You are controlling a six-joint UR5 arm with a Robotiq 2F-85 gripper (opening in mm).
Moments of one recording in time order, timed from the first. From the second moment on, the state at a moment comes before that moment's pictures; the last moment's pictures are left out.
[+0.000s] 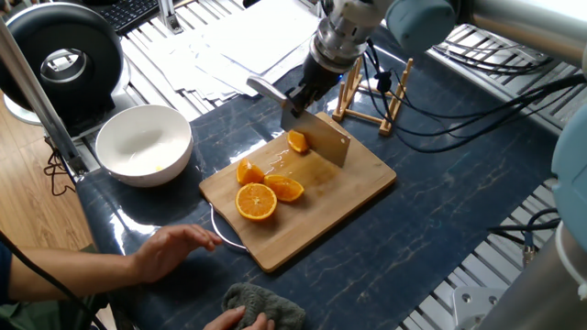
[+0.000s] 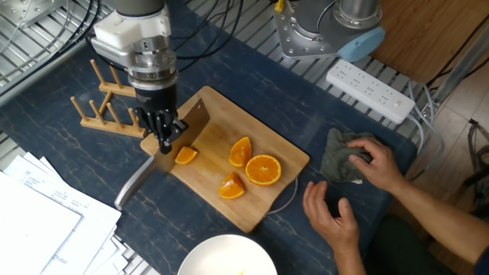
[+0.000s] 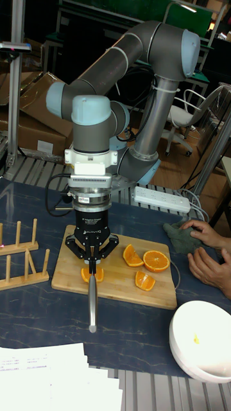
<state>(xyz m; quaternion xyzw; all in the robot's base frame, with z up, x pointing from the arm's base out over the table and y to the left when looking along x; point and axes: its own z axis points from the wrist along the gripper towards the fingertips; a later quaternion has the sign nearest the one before) 0.570 -0.020 0.064 -0.01 0.99 0.09 0.10</state>
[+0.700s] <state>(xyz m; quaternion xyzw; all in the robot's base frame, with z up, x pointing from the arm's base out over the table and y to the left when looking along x) 0.547 -0.032 0.092 -0.01 1.00 0.06 0.05</state>
